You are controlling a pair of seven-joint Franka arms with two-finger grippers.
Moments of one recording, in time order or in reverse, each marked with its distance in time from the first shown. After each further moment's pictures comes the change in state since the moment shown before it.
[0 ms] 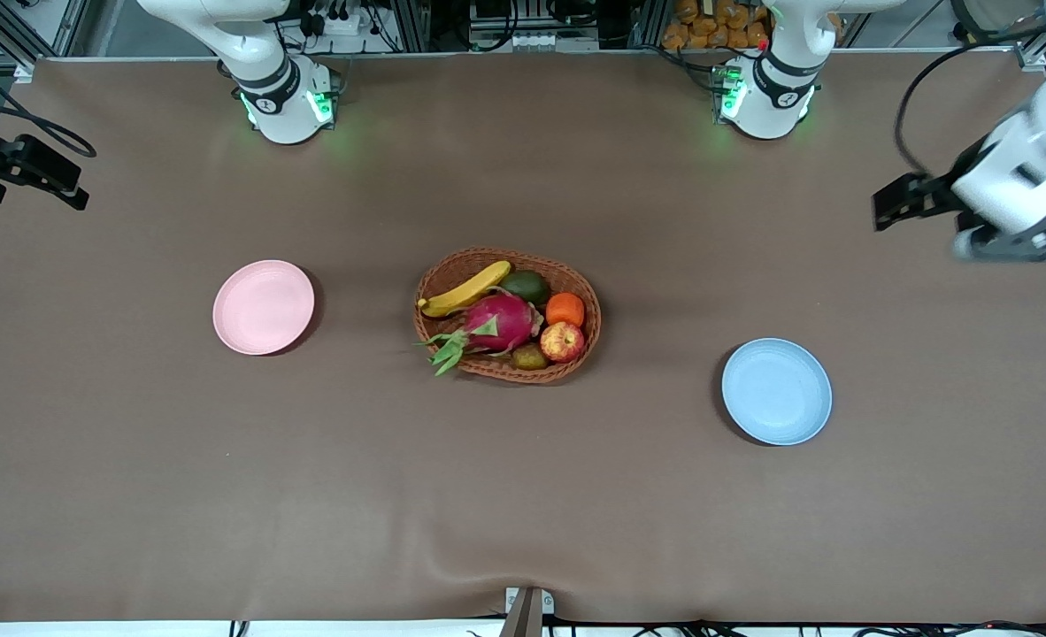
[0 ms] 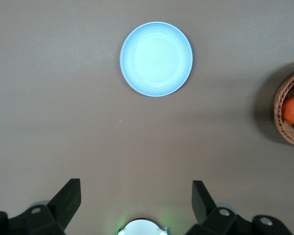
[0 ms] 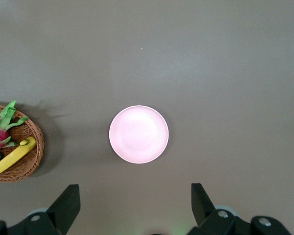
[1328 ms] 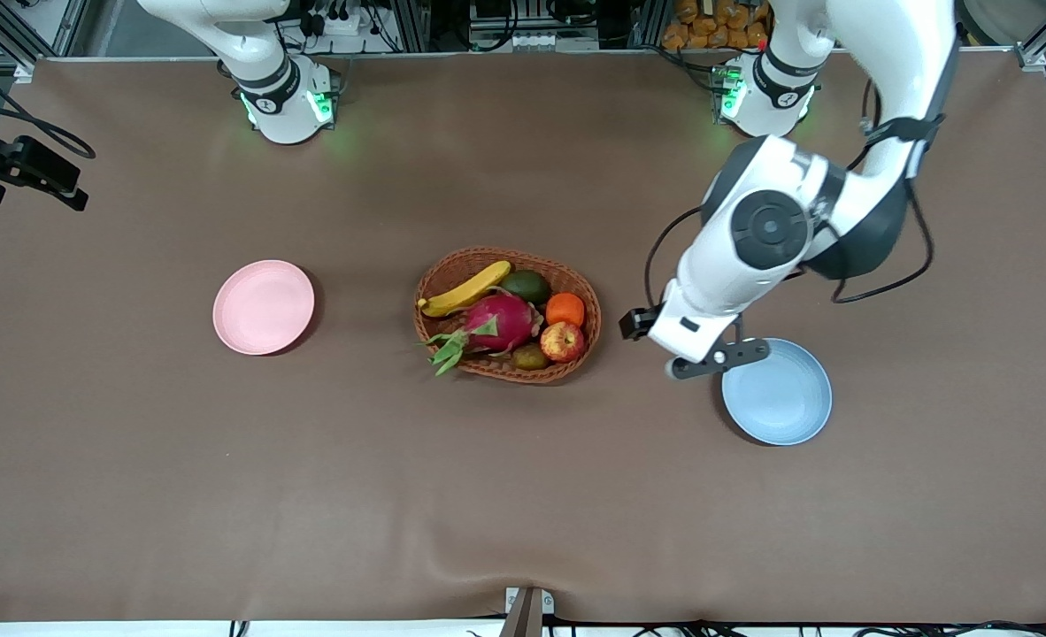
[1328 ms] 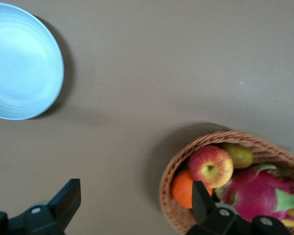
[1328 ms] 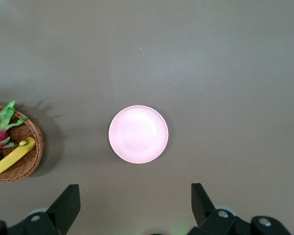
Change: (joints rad) left arm -0.257 0.383 -0.119 -0.004 -0.001 0.495 -0.672; right arm -0.003 0.002 0.000 0.000 0.000 0.000 0.000
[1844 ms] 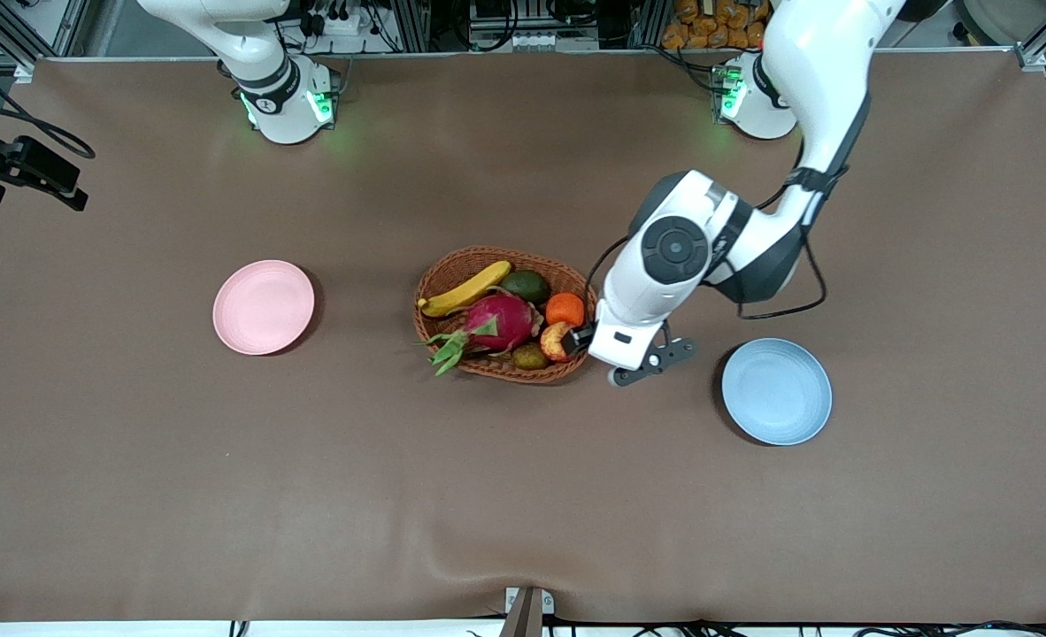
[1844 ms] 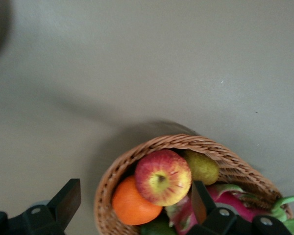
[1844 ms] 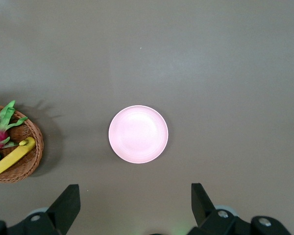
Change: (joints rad) left arm -0.101 0.125 0.000 -0.002 0.000 0.177 -0.289; right arm -0.001 0.000 0.000 0.000 0.000 0.000 0.000
